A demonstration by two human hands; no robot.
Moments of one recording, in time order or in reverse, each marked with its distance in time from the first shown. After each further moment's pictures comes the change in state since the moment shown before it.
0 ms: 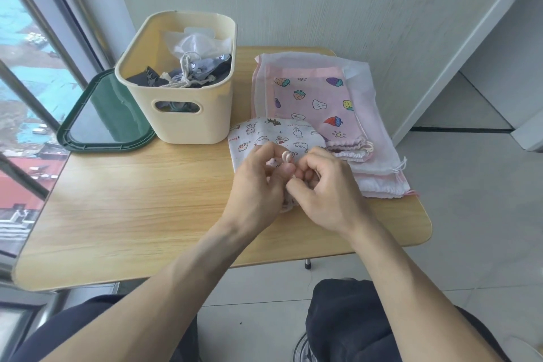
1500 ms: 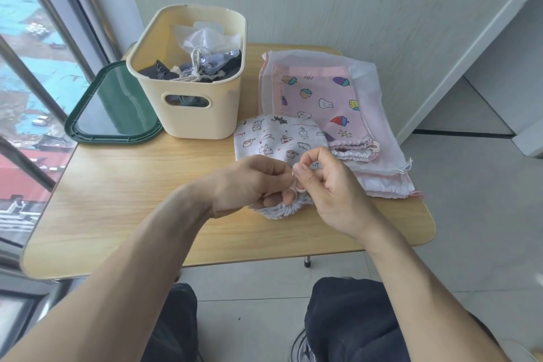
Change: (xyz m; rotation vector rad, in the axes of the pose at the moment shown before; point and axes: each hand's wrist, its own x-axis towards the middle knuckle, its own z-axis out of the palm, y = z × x) left_hand 0.020 0.005 -0.051 -0.186 -0.771 -0.316; right_hand -0.009 -0.012 -0.010 0.277 -0.267 0.095
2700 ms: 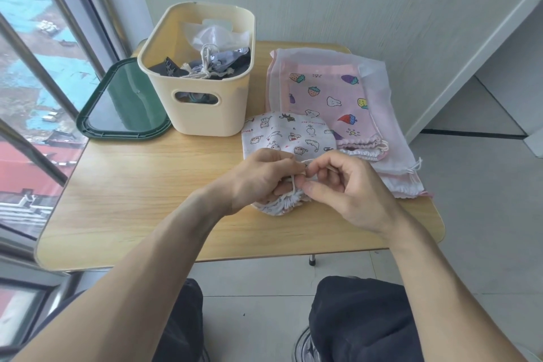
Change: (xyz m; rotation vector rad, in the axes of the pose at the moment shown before) left_hand 0.006 0.004 0.008 -0.040 0.175 -0.026; right_hand 0.000 0.014 -0.019 -0.063 0.020 -0.023
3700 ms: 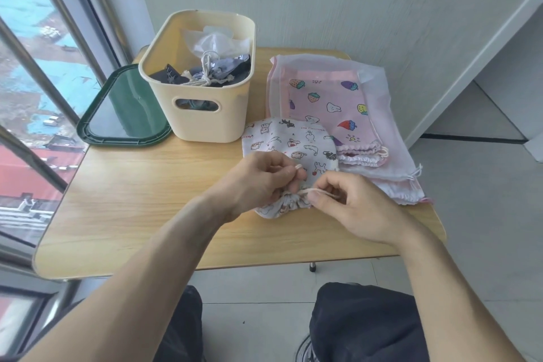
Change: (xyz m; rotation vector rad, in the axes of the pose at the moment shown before) left_hand 0.003 -0.010 -0.005 -0.023 0.106 0.040; right_hand -0.005 0.000 -0.012 -0.263 -0.187 0.166
